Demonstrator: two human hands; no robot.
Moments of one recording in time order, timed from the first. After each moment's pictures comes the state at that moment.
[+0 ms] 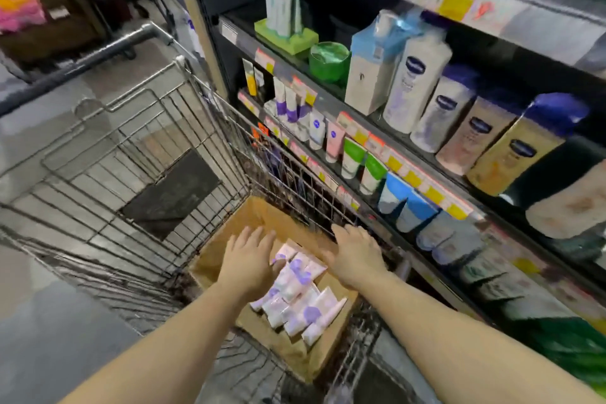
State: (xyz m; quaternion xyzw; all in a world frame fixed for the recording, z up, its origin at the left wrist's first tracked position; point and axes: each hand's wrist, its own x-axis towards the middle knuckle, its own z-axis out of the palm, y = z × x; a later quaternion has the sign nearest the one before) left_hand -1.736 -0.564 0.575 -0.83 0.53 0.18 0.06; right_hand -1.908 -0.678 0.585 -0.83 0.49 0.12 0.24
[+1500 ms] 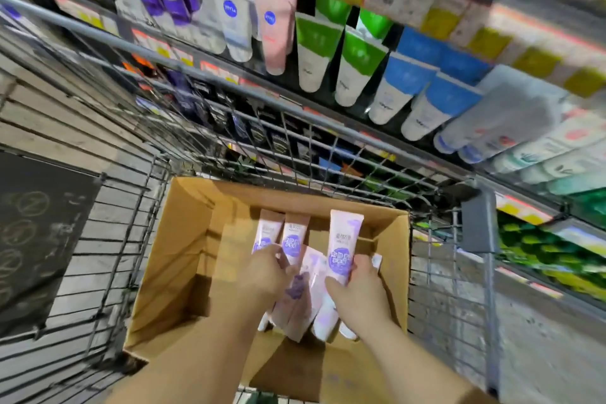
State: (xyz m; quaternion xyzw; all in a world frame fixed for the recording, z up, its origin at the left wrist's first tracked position) left_hand -1.691 -0.624 0.328 -0.75 0.47 0.46 0.04; right_hand -1.859 -0.604 0.370 -0.42 0.78 -0.03 0.47
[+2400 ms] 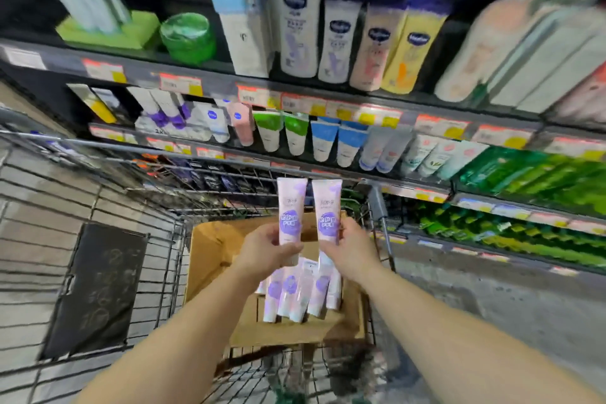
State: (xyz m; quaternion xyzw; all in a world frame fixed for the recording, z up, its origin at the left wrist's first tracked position) left_hand -1.704 -0.620 0.544 -0.64 0.45 0.59 -0.19; right_hand -1.882 -0.600 0.534 -0.45 0.75 -0.18 0.44
